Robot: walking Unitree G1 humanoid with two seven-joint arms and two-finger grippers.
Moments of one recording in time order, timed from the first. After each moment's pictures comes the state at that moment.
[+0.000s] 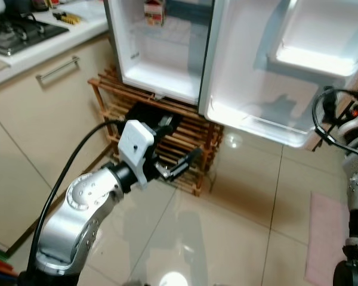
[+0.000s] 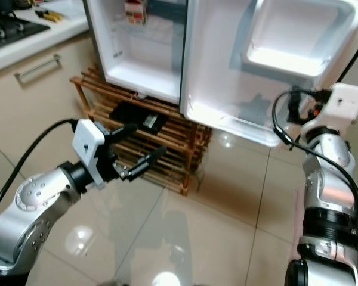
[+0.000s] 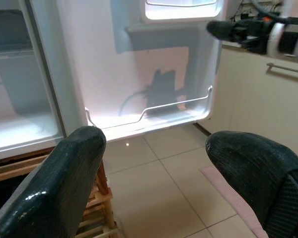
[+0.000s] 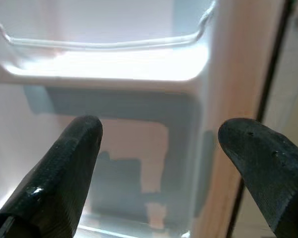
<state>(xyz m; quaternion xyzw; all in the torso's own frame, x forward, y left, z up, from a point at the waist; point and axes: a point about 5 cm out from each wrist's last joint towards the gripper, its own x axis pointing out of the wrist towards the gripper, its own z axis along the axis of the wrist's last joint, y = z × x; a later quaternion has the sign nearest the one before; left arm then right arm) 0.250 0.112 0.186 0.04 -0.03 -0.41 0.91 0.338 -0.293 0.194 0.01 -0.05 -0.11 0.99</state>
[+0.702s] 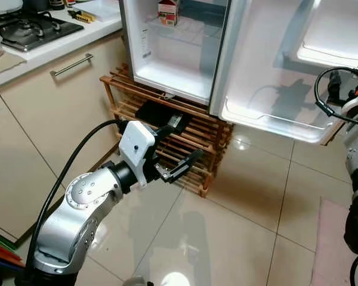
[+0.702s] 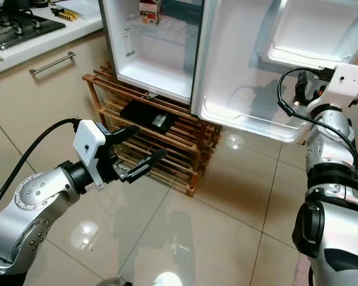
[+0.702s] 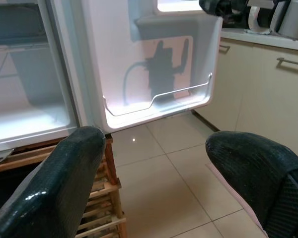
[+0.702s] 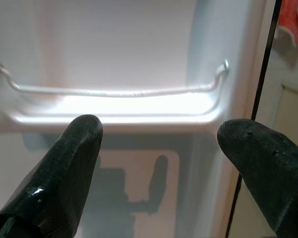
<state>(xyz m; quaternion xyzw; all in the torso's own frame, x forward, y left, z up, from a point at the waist) 0.249 0.114 0.184 0.05 -0.02 -0.42 0.91 0.370 -0.313 0.218 -0.01 -0.09 -0.18 0.98</state>
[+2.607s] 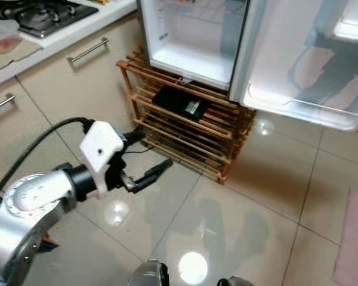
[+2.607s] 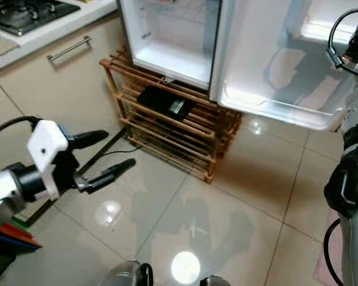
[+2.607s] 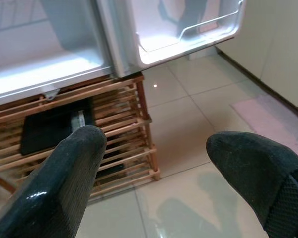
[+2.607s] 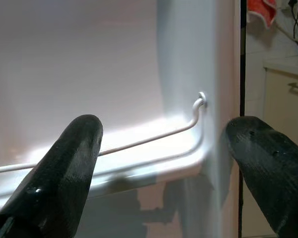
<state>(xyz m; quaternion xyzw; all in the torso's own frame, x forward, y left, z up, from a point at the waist) 0.223 0.165 0.214 0.13 0.03 -0.41 0.90 0.367 -0.355 0.297 0.04 -0.14 -0.26 0.95</state>
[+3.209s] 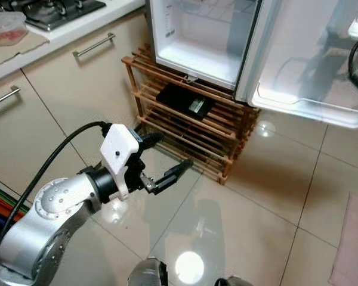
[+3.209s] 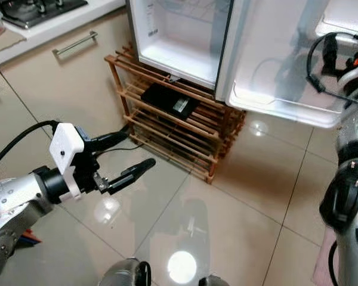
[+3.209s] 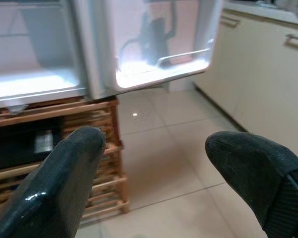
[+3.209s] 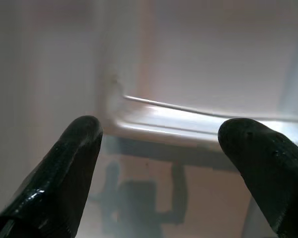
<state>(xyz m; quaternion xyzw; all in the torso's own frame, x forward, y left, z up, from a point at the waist) 0.227 0.126 0.194 0.05 0.00 -0.44 0.90 0.356 -0.339 0.260 -0.09 -0.17 -0.07 0.98</state>
